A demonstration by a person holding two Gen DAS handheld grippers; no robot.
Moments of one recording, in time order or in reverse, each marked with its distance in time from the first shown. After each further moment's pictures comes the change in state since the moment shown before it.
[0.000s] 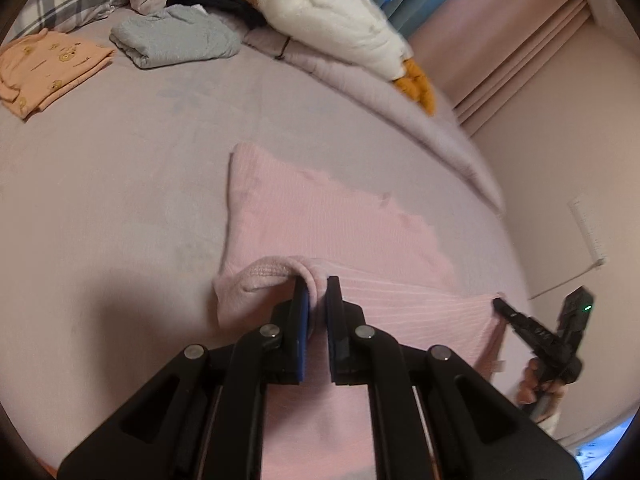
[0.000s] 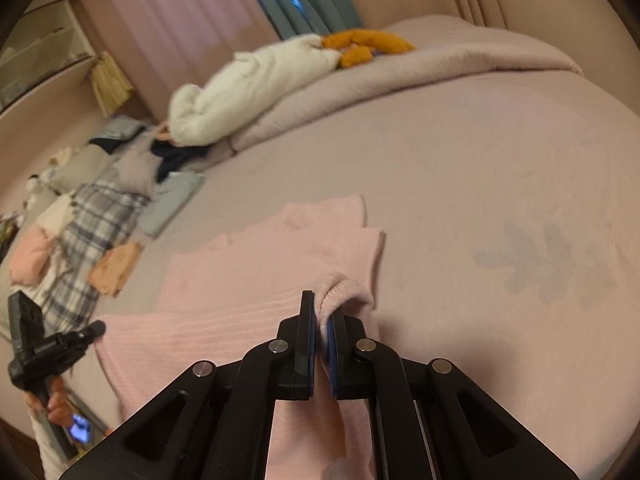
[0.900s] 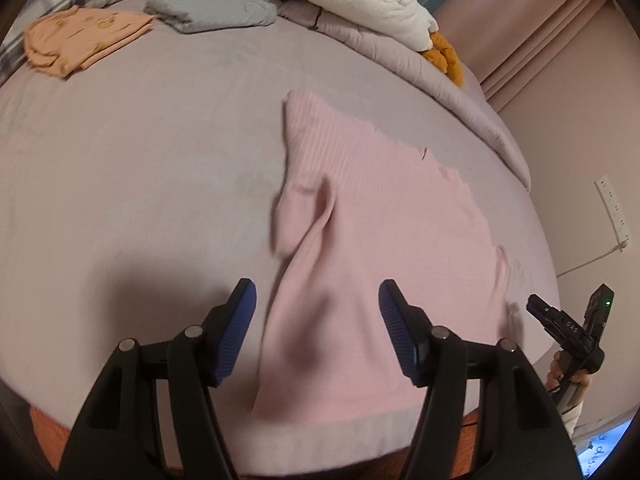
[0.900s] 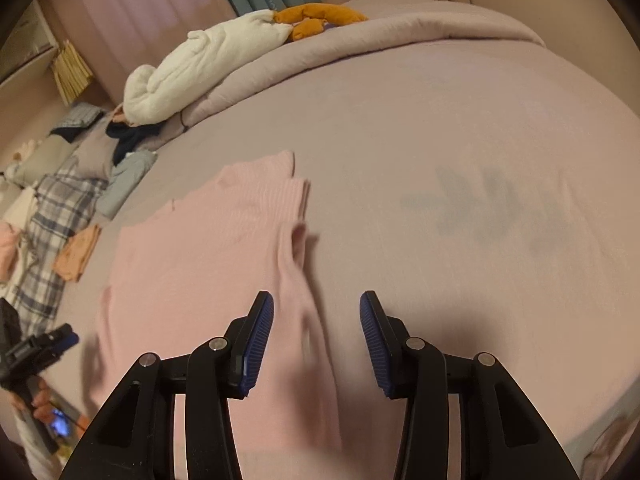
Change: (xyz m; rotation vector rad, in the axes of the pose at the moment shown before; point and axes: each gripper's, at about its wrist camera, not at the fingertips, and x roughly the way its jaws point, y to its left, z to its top) left arm -0.036 0.038 -0.065 -0.002 0.080 0.091; right arm -0.028 -0.052 -0.036 0.050 0.078 -0.113
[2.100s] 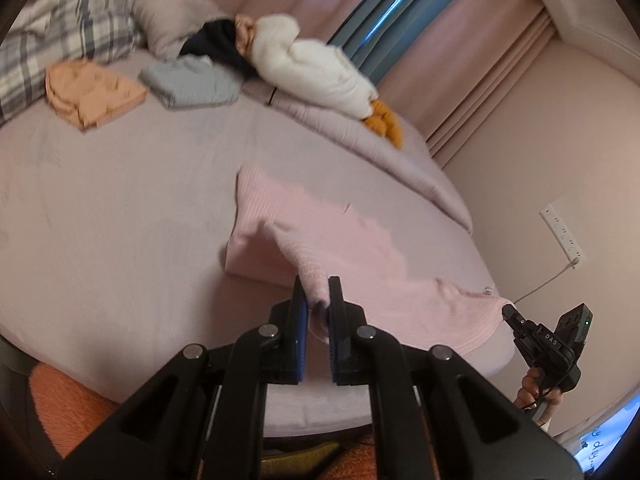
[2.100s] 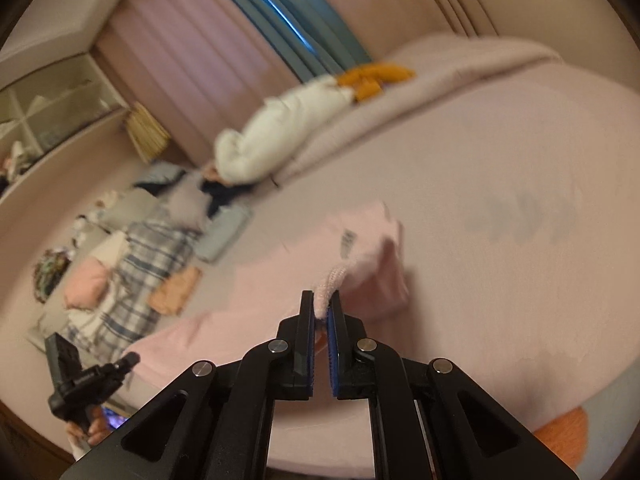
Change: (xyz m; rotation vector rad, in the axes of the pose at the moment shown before) left arm -0.128 -0.044 -0.027 0.010 -0.261 -0.168; right arm -0.101 0.050 -0.018 0.037 -0.242 0.268
